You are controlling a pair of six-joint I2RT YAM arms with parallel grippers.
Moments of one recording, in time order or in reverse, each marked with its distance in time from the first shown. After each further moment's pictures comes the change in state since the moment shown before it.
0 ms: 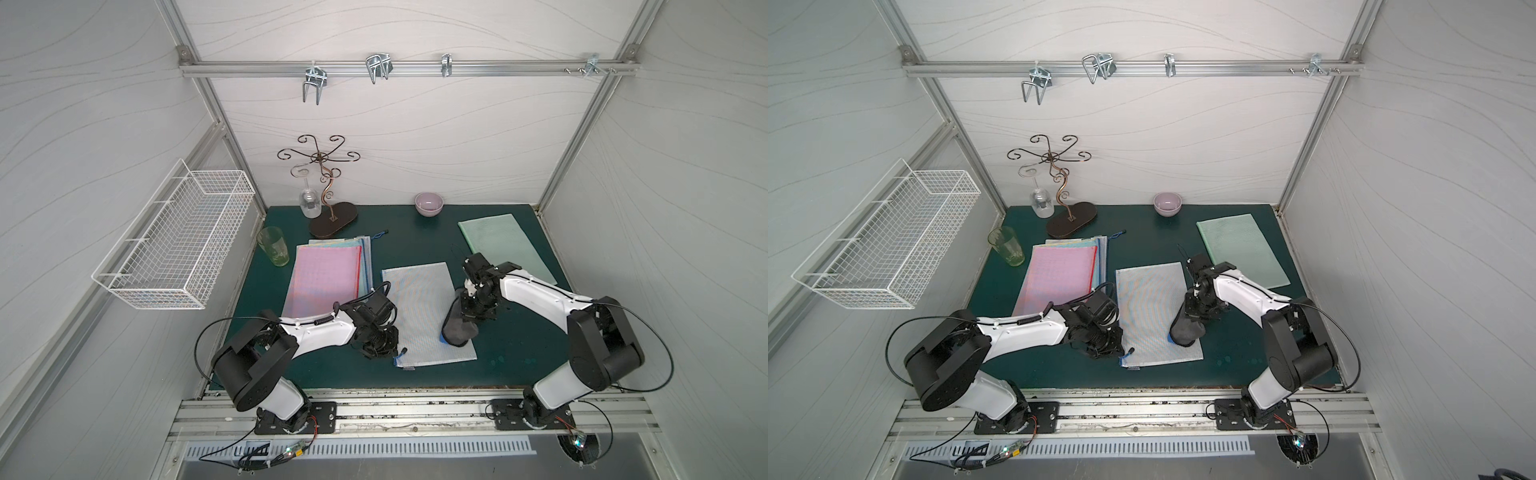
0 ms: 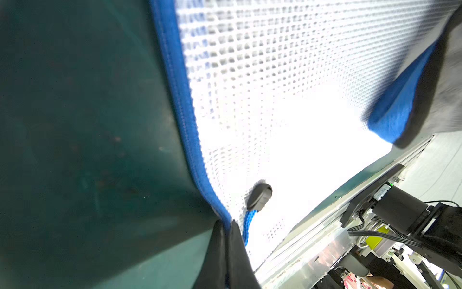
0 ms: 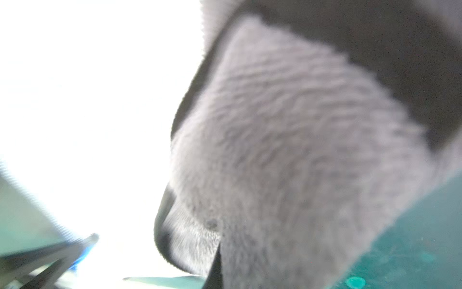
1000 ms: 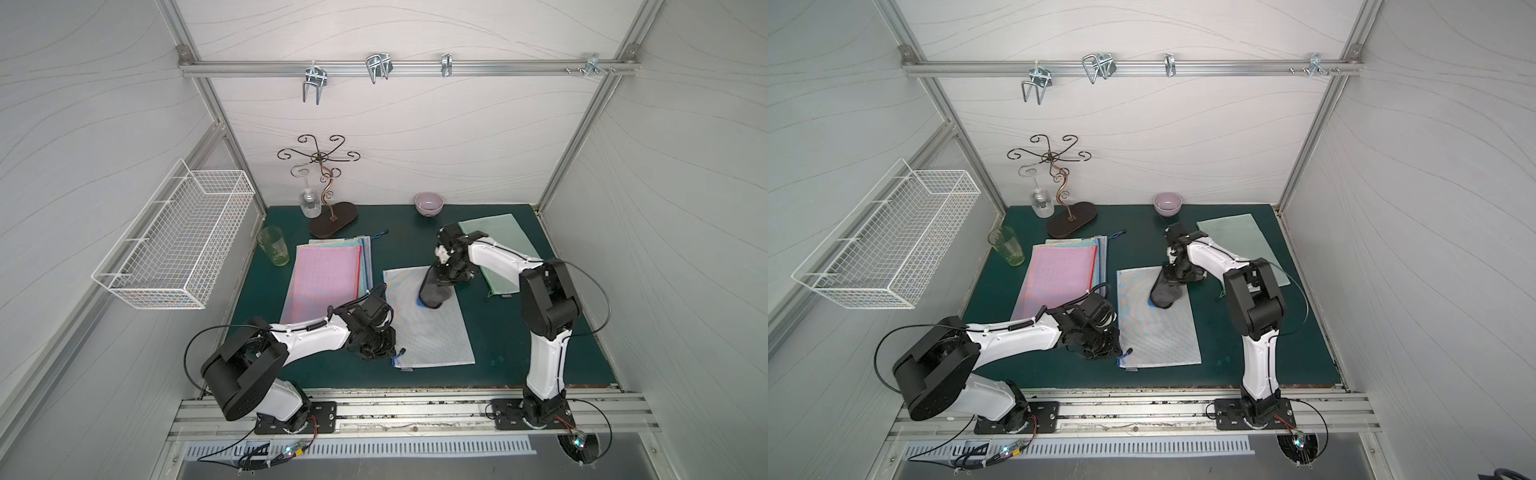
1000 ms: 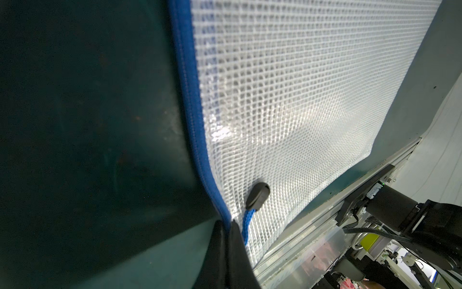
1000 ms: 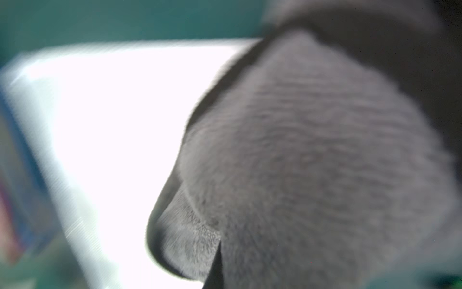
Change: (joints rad) left arm 0.000 -0.065 -0.048 0.024 -0.008 -0.027; right arm 0.078 0.411 0.450 0.022 -0.050 -0.173
